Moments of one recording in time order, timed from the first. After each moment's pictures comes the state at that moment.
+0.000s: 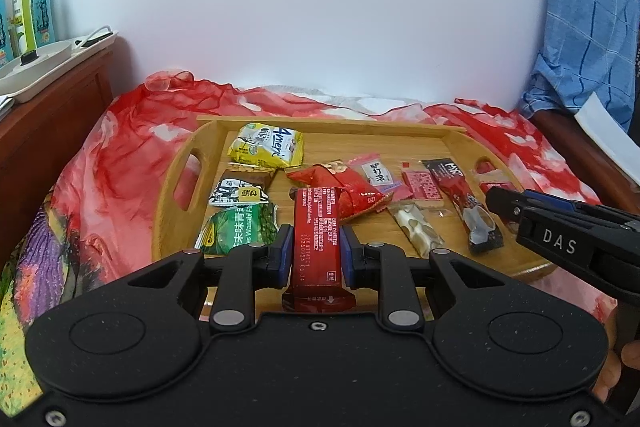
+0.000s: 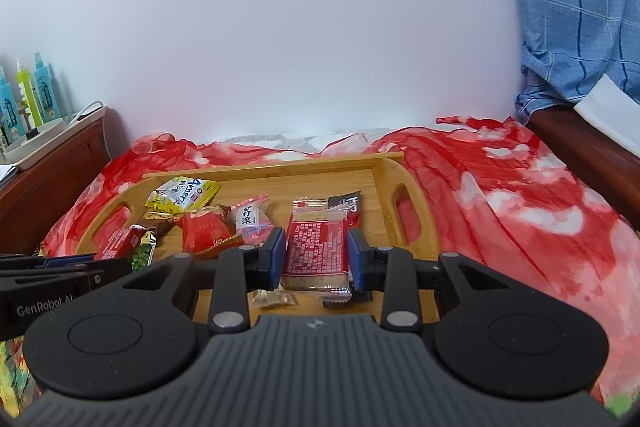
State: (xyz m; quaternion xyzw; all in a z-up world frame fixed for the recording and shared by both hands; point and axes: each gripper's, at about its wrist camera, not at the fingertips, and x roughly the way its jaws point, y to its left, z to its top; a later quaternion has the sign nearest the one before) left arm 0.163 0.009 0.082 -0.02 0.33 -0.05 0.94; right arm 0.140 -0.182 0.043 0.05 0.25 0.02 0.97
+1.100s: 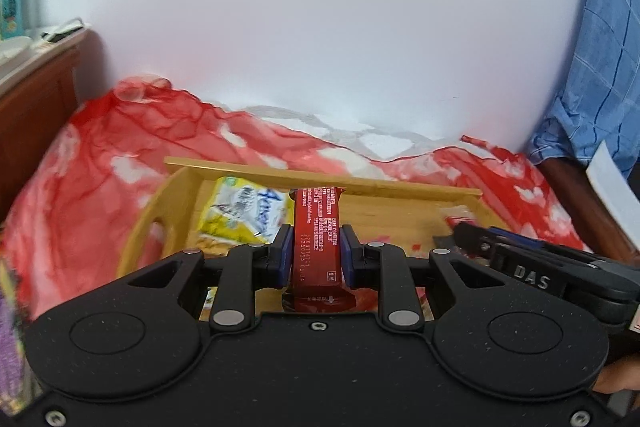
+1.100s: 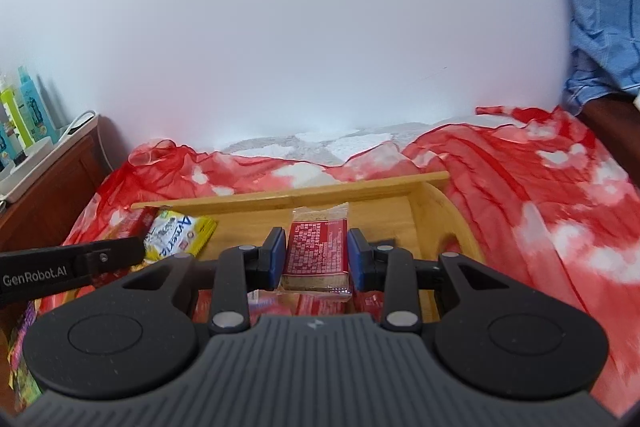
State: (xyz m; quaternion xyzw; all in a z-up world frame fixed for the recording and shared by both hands) left arm 0.278 0.020 0.092 -0.08 0.34 -0.07 0.93; right arm 0.247 -0.189 0.043 0.09 0.29 0.06 0.95
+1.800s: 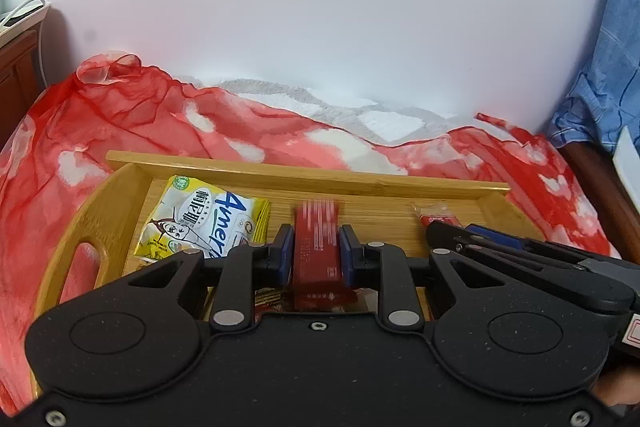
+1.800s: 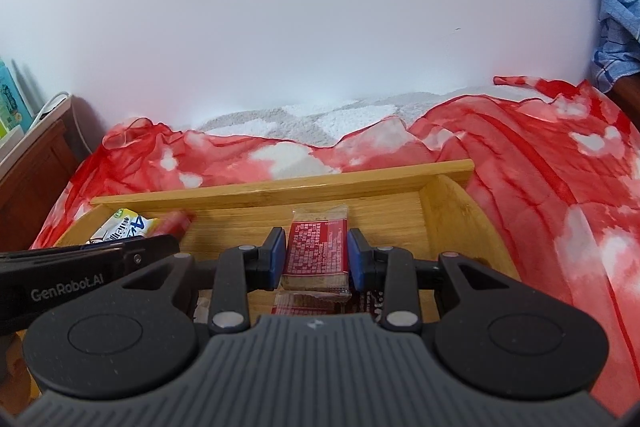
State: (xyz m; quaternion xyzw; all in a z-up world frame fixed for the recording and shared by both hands) left arm 0.347 -0.009 0.049 -0.07 0.38 -0.07 0.92; right arm 0.311 -0.193 0.009 0.09 0.34 0.06 0.94
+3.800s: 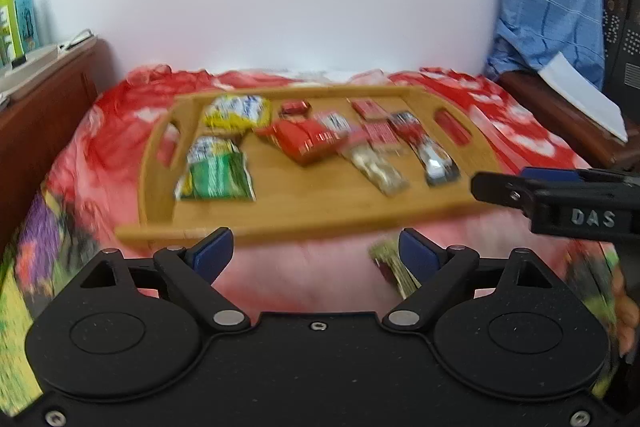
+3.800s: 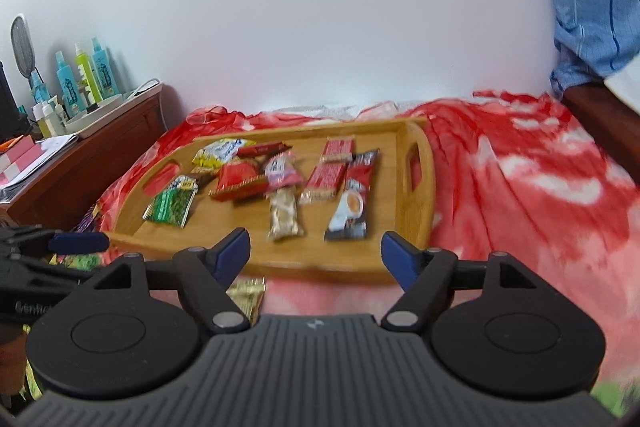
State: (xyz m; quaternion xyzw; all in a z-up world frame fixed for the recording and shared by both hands) left arm 0.092 -0.010 0.067 0.01 0.34 -0.09 0.94; right arm 0.089 -0.225 0.029 0.06 0.27 0.12 0.95
